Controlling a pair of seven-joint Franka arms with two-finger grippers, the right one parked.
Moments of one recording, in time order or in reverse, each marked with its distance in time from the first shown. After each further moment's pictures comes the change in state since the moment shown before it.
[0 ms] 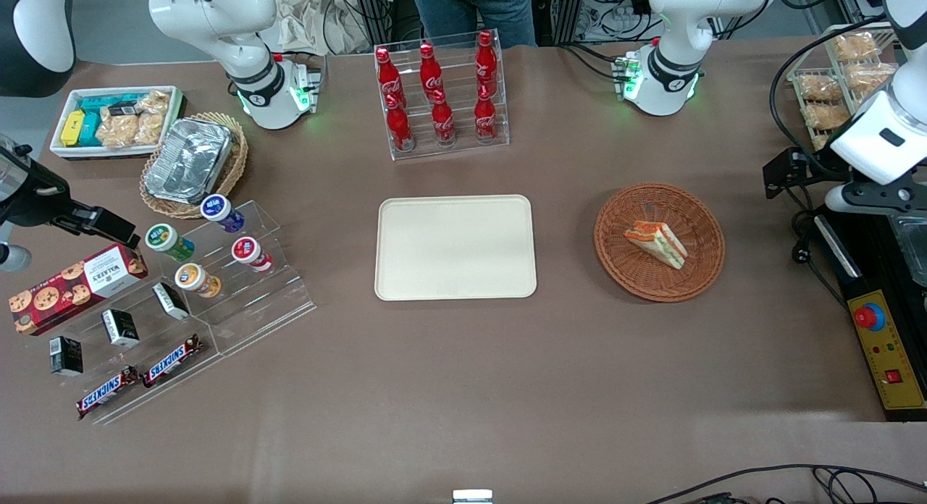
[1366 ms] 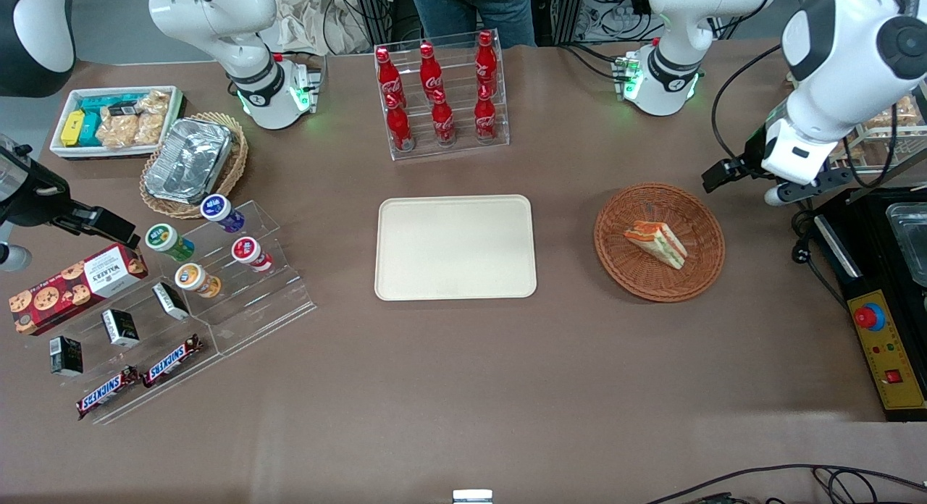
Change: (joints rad) arm 0.011 -0.272 0.005 -0.703 -0.107 0.417 -0.431
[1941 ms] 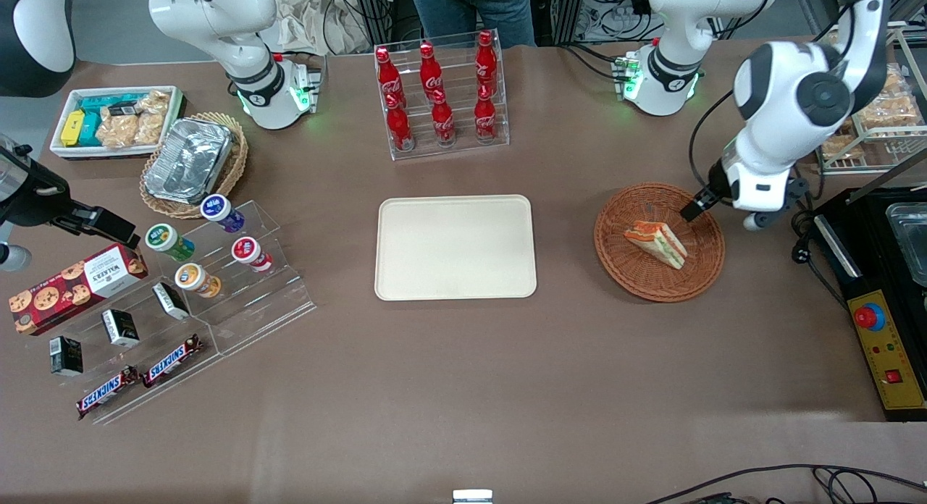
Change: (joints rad) arm -0.080 0.132 -0.006 -0.088 0.068 0.225 -0.457
